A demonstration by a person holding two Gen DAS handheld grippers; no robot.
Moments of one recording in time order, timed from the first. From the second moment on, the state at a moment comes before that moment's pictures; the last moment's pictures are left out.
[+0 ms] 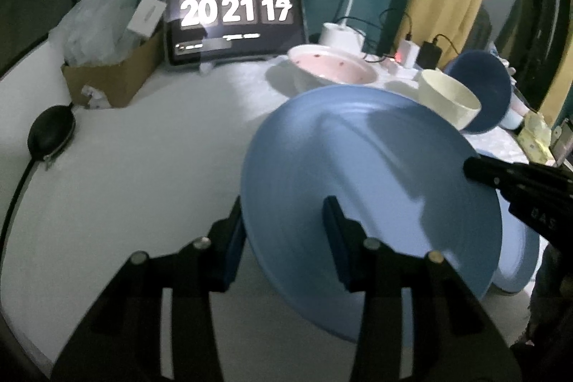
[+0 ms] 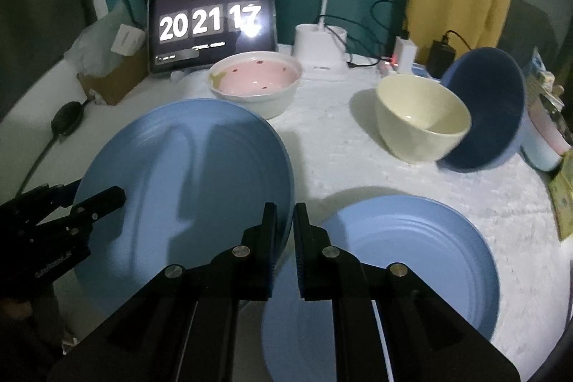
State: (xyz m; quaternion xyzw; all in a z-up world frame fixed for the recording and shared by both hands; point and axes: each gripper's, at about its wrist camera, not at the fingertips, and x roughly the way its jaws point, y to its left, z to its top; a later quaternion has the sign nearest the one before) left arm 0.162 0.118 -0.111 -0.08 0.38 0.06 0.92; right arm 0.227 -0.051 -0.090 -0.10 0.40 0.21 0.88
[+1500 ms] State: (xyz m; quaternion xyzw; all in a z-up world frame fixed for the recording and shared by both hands) left arm 0.186 -0.065 -0.118 0.03 0.43 -0.03 0.90; right arm 0.216 -0.241 -0.108 0.00 0.40 0.13 0.91
